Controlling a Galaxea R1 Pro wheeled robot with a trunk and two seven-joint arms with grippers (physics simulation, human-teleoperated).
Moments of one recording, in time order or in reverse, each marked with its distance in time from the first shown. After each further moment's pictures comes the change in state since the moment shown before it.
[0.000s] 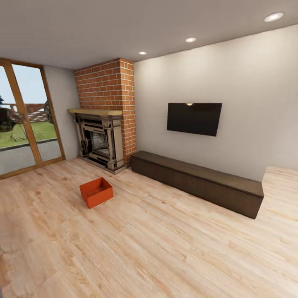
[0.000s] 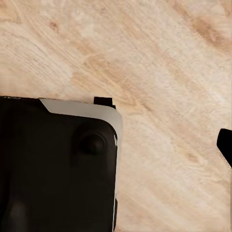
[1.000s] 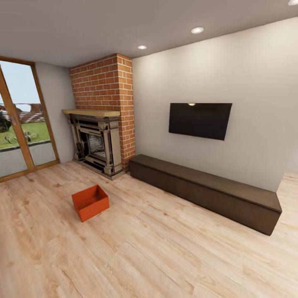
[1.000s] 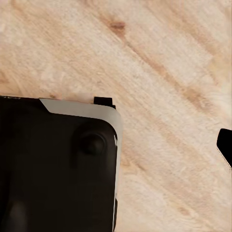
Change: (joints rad) left arm 0.000 0.000 0.000 0.000 0.000 0.000 0.000; right arm 0.000 0.000 0.000 0.000 0.000 0.000 0.000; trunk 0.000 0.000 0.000
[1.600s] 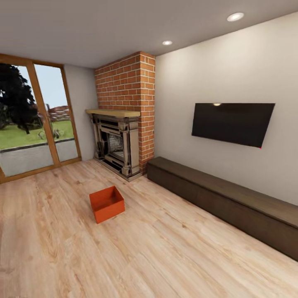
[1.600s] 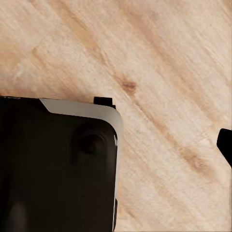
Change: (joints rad) left arm 0.000 0.000 0.000 0.000 0.000 0.000 0.000; right arm 0.000 0.000 0.000 0.000 0.000 0.000 0.000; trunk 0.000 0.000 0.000
